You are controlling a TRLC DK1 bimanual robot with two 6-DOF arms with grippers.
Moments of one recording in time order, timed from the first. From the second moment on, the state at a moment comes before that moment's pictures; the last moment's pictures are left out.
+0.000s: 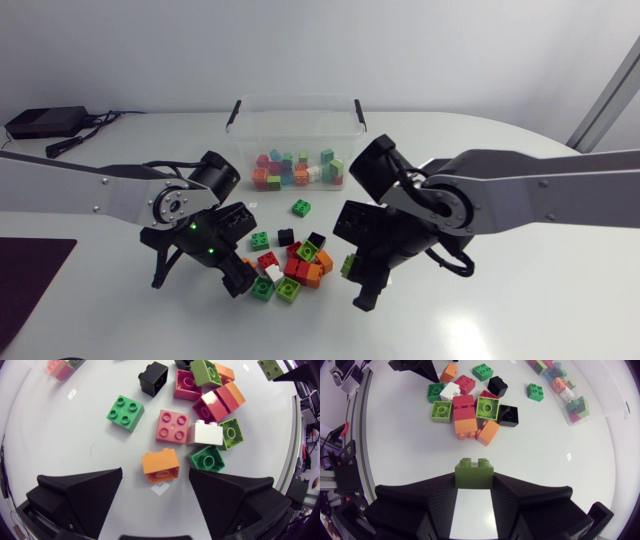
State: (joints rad) left arm -0.45 1.71 0.87 -0.50 0.09 0.37; right arm 0.69 1.59 0.94 -0.56 -0.11 -0.44
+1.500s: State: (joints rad) left arm -0.38 1.48 1.08 -0.70 0.09 0.36; right arm 0.51 1.58 1.27 -0.54 -0.12 -0.33
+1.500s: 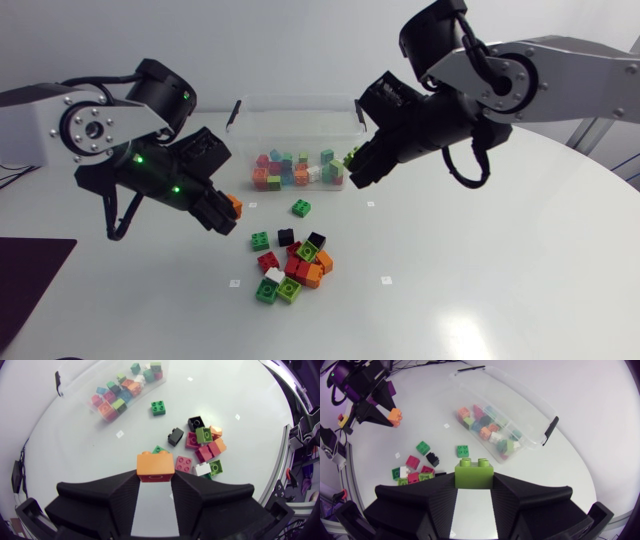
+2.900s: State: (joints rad) left arm -0.20 1.87 1.64 -0.59 0.34 0.44; right arm 0.43 2.07 1.86 -0.50 -0.09 -0.20
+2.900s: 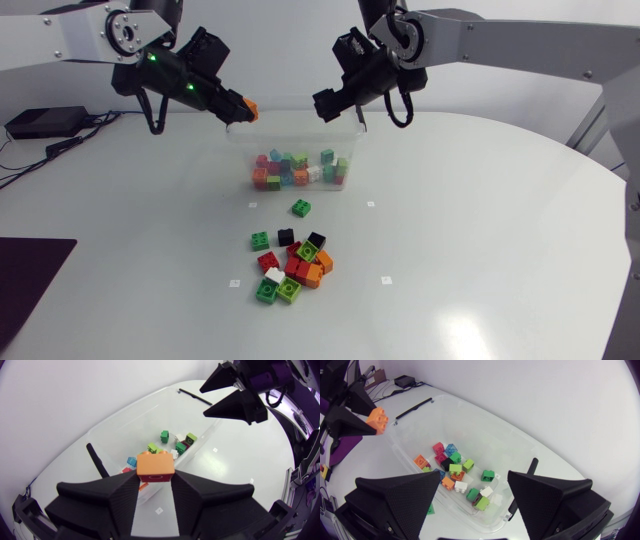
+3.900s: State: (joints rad) left arm -0.11 1.49 1.09 -0.57 0.51 0.69; right arm 0.64 1.61 1.18 -0.51 -0.06 -0.25
